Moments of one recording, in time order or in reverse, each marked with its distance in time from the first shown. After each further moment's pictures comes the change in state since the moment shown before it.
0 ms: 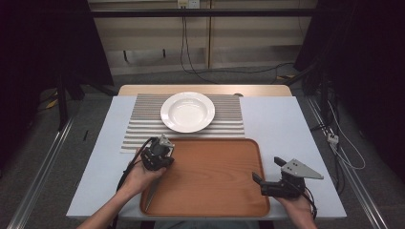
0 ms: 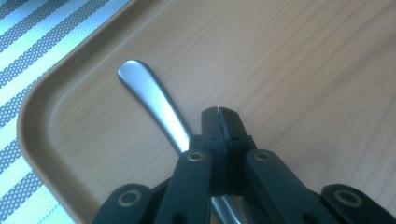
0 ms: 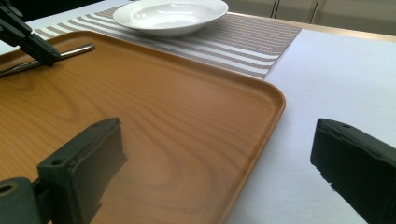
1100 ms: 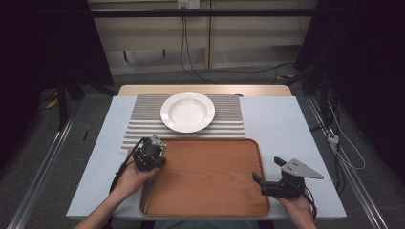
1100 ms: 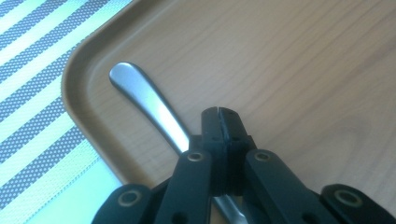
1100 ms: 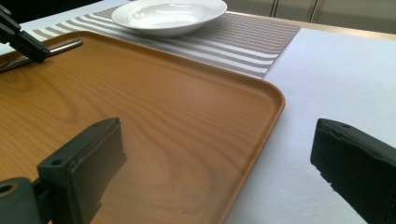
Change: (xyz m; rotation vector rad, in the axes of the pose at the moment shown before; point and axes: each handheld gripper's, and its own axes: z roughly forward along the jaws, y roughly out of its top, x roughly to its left) left arm 0.011 -0.014 -0.009 0.014 0.048 -0.039; right arm 0.000 0.000 0.001 0.002 -0.002 0.007
